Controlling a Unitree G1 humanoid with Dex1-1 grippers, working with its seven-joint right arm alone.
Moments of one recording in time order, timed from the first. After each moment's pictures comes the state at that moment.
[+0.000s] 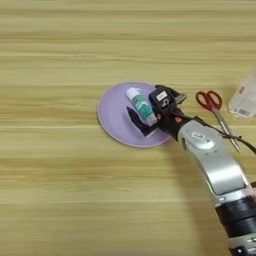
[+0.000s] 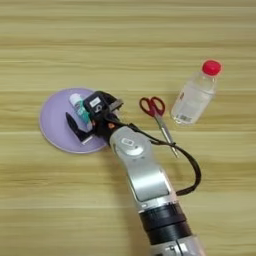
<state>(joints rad) -0.21 -0.21 0.20 -0.05 -0.11 0.31 0.38</state>
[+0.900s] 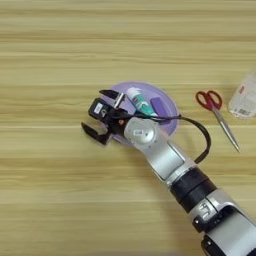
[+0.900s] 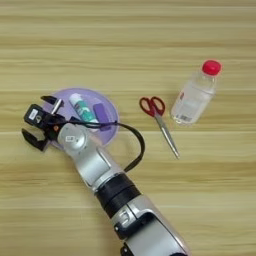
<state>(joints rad) -0.44 -0.07 0.47 0.35 -0.34 0.14 0.36</state>
